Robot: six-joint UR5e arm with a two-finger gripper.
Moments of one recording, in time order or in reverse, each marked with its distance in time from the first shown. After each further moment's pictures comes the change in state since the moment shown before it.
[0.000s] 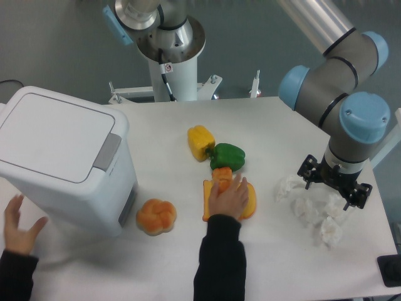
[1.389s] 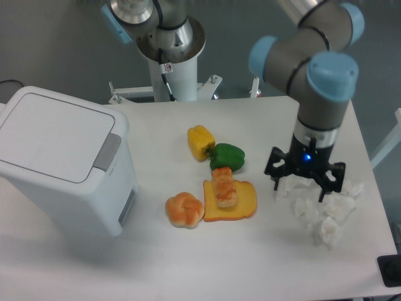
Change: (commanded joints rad) arm -0.057 0.256 -0.164 0.109 -0.264 -0.459
